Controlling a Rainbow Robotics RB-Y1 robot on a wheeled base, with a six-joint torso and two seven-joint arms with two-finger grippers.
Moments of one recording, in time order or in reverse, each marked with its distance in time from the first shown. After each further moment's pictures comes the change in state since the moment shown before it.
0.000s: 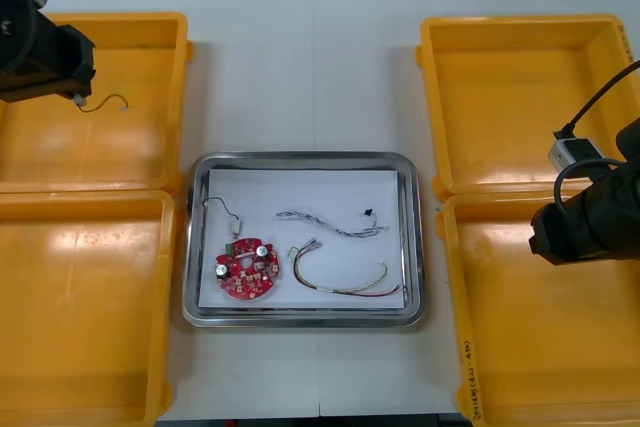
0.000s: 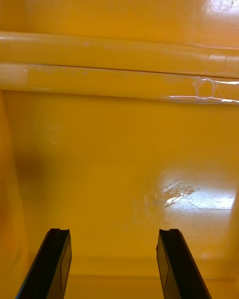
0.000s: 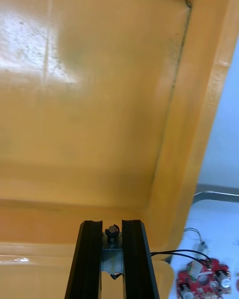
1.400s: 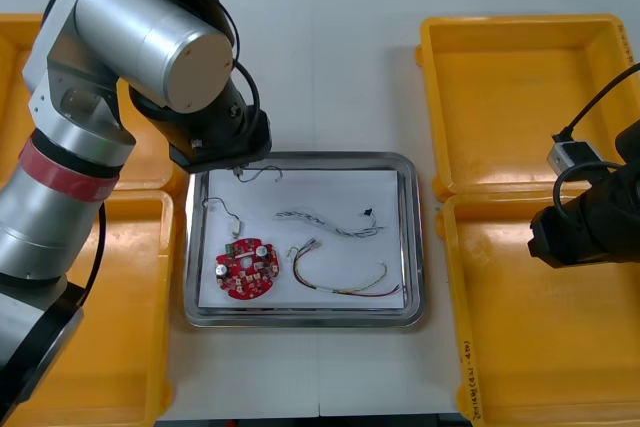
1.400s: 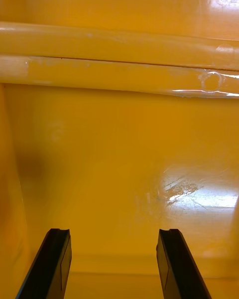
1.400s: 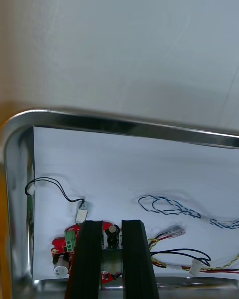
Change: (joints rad) right arm 0.006 0.000 0.000 0.000 -0.010 0.000 0.000; left arm -0.011 -0.246 -0.455 -0.079 -0.080 0.001 0.435
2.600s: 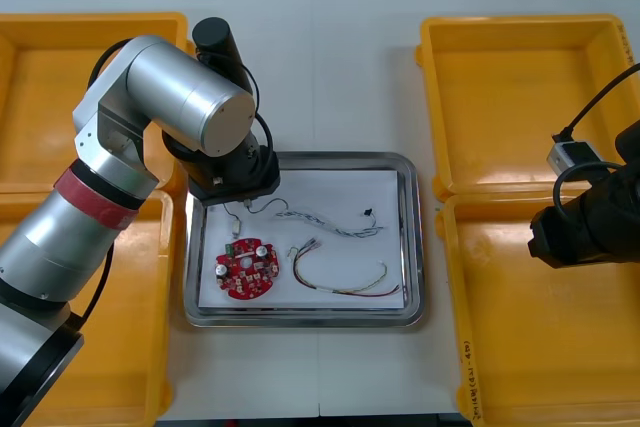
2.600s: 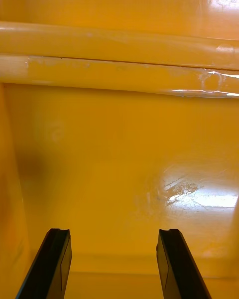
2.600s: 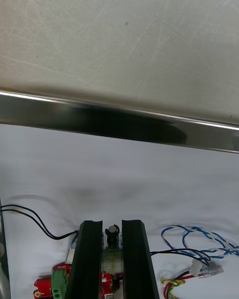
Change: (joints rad) right arm 0.000 0.000 0.000 0.000 0.000 0.000 0.000; left arm 0.050 -0.003 -0.104 0.160 -0.002 -0.167 0.000
